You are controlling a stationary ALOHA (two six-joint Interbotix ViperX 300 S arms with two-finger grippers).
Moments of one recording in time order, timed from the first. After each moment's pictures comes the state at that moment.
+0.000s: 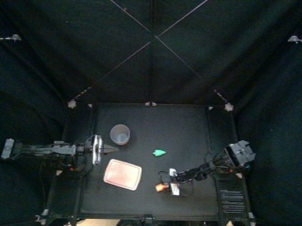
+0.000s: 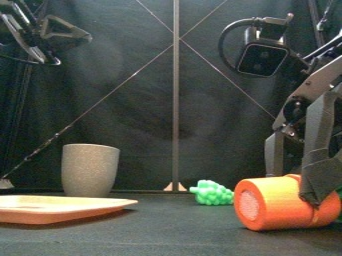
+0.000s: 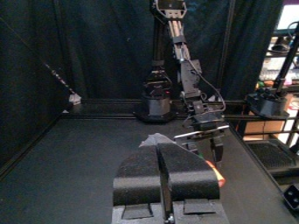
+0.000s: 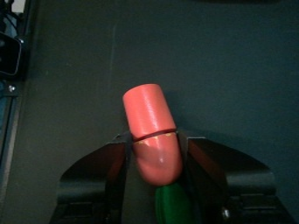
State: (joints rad) left arm 0.05 -0.99 1.20 0.01 -0.28 0.00; right arm 0.34 0.10 0.82 0.19 -0.15 0.15
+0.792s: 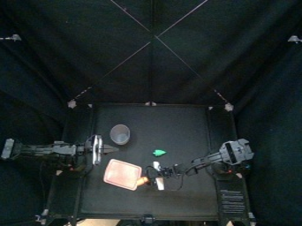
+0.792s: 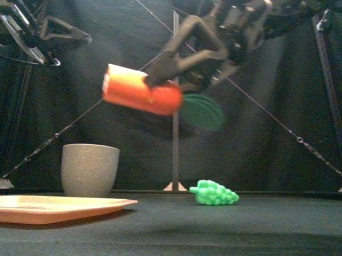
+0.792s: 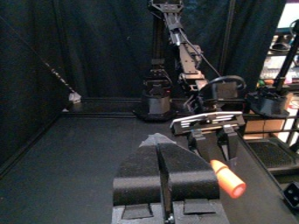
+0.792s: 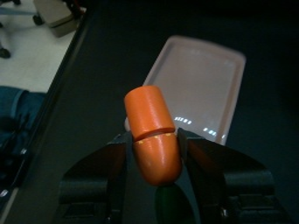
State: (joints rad) left arm 0.05 -0.99 1.21 0.01 -0.28 0.00; right arm 0.18 0.12 0.47 -0.10 -0.08 0.14
